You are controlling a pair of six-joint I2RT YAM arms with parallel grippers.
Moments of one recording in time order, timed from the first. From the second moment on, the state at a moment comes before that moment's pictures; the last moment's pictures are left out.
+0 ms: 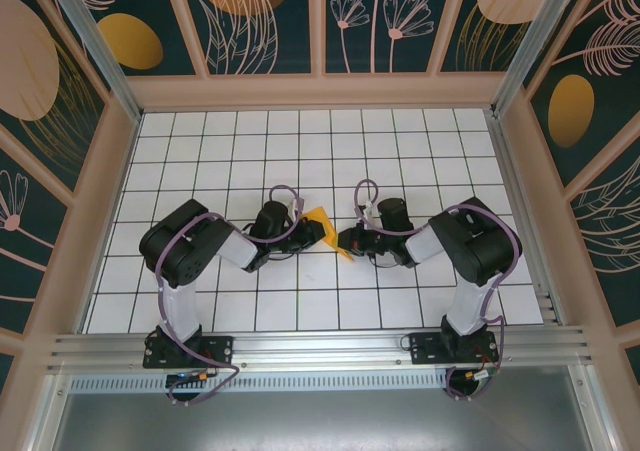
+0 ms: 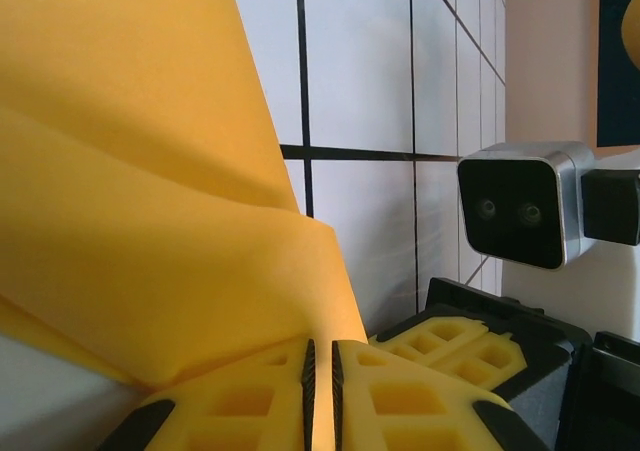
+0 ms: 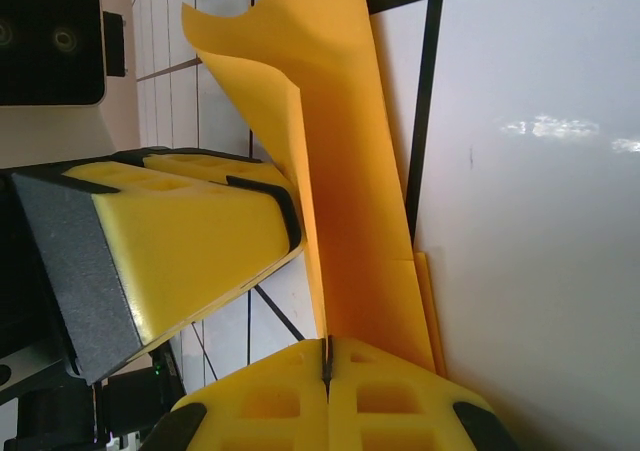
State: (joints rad) left arm -0.65 1.93 0.62 0.79 0.46 -1.10; right arm 0.50 1.82 0.51 0.64 -0.76 0.86
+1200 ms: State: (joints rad) left arm -0.65 1.92 0.75 0.52 0.46 -1.10; right arm 0.55 1.66 0.56 0.27 -0.62 0.50
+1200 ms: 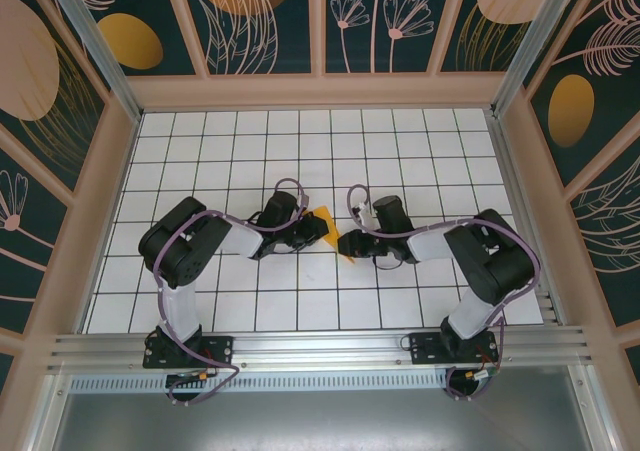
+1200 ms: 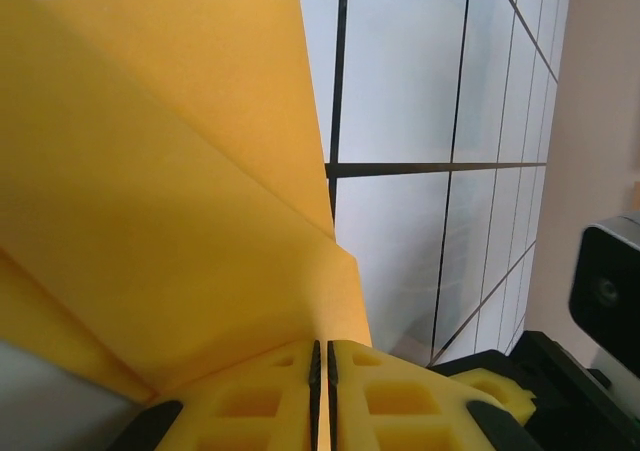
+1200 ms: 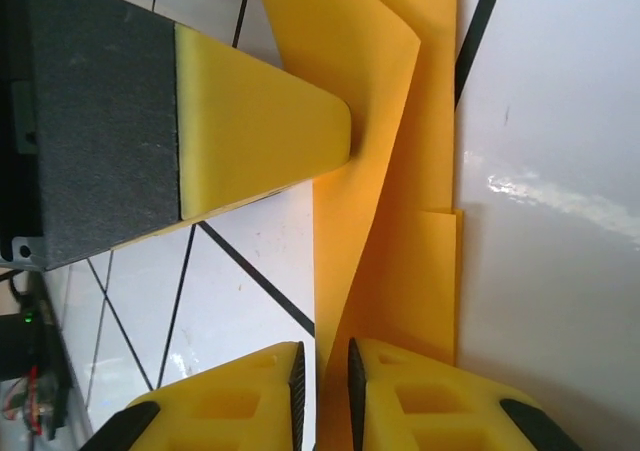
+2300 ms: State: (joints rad) left arm -0.66 1.83 0.85 0.30 0.38 -0.92; right arm 0.54 1.61 0.58 0.21 -0.62 0.47
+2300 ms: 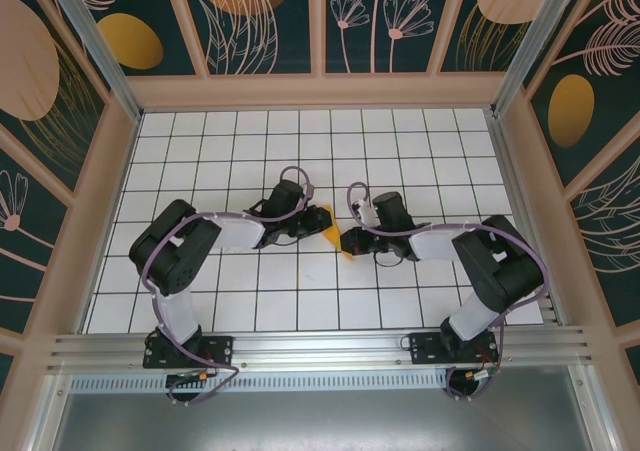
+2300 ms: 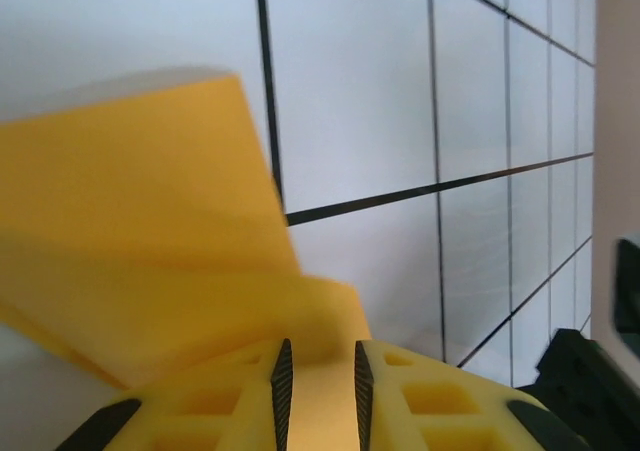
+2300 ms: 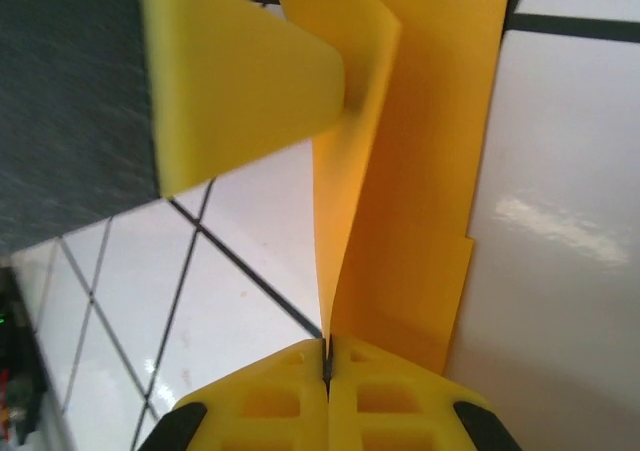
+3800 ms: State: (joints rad) left arm -0.68 1.91 0.69 0.62 0.46 -1.03; right arm 0.51 1.73 0.56 0.34 -0.73 0.70
